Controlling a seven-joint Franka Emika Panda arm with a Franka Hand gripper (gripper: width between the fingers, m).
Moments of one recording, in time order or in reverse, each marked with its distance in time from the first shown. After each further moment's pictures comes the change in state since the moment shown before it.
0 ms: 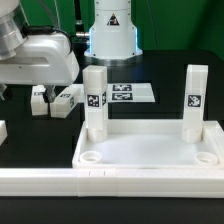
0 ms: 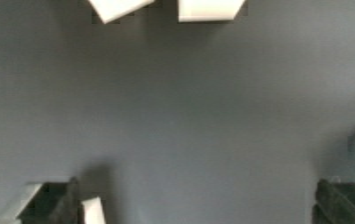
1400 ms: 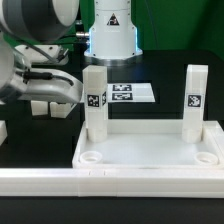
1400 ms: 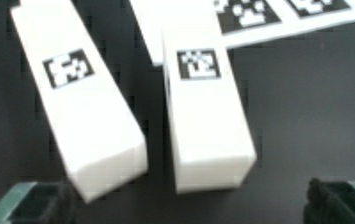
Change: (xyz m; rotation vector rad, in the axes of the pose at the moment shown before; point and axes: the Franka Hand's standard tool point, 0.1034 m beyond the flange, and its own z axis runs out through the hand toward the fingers) arm -0.042 0.005 0.051 0.051 -0.577 0.059
